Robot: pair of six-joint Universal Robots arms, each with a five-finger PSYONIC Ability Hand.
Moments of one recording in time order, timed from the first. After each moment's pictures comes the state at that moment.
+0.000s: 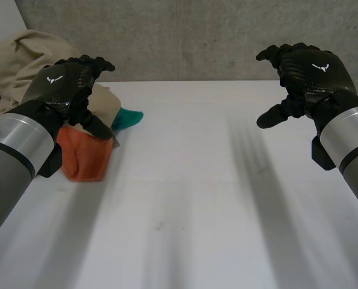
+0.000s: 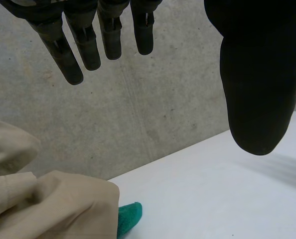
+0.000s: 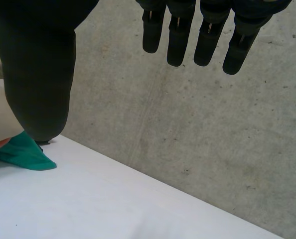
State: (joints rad) left arm 4.28 -1.57 -1.58 3.14 -1.57 3.14; right arm 2.01 -1.57 1.57 -0.04 1.56 3.14; left_hand 0.27 0.28 0.27 0.28 0.10; right_hand 0.35 0.37 0.33 0.34 0.13
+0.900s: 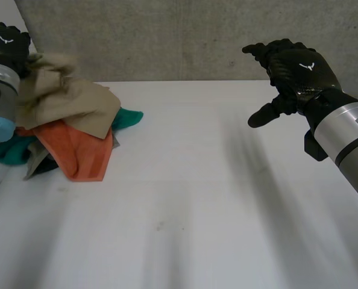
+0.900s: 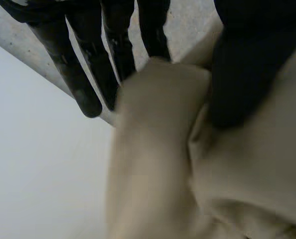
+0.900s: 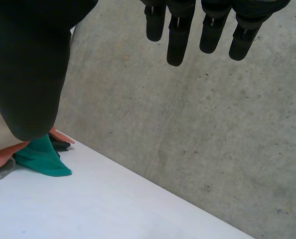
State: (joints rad) left arm 4.65 -2.32 -0.81 3.36 -1.57 3.79; right arm 1.93 -1.52 1.58 -0.14 1.35 3.14; left_hand 0.64 0.58 0.58 0.58 0.40; right_hand 0.23 0.37 0.21 0.21 0.04
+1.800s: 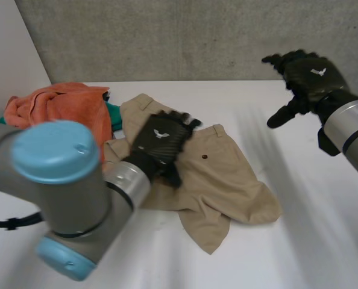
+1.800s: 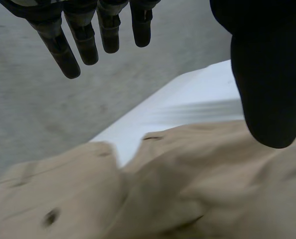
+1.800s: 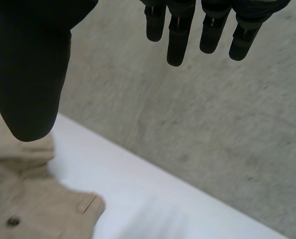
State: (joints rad) left arm 4.03 -1.93 -1.52 3.33 -1.54 3.37; right arm 1.83 -1.40 1.52 -0.10 1.32 3.06; left_hand 0.19 0.21 0.22 0.21 0.05; right_hand 0.23 0.37 0.21 0.21 0.04
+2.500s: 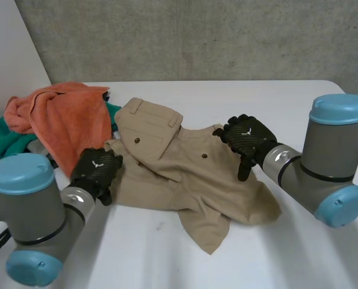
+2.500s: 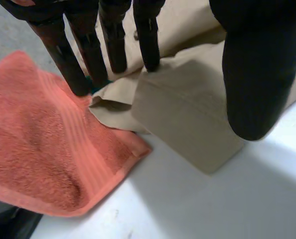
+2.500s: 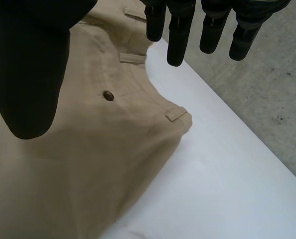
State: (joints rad) left arm 4.31 -2.00 -1.82 3.51 -1.59 3.59; right arm 1.98 -1.00 1.35 -0.03 1.30 2.63; left_hand 0.47 0.45 0.45 0.45 0.28; right_hand 0.23 0.37 0.21 0.21 0.04
